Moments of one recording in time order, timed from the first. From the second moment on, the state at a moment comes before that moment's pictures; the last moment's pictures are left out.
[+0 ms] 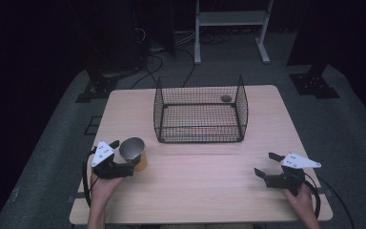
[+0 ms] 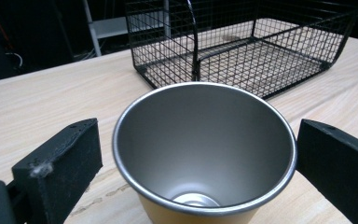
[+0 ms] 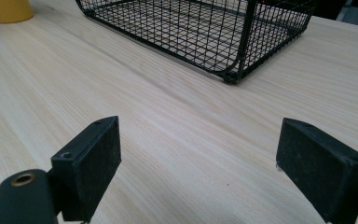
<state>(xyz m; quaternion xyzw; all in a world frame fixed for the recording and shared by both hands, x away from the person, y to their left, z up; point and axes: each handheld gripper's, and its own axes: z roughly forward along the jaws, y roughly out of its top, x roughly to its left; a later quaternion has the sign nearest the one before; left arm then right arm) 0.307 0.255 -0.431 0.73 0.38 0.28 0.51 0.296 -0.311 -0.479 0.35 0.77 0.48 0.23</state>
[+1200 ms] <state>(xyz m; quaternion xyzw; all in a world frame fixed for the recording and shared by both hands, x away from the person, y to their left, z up) 0.316 0.246 -0.444 0.75 0.38 0.27 0.48 0.296 -0.311 -0.479 0.35 0.77 0.48 0.23</state>
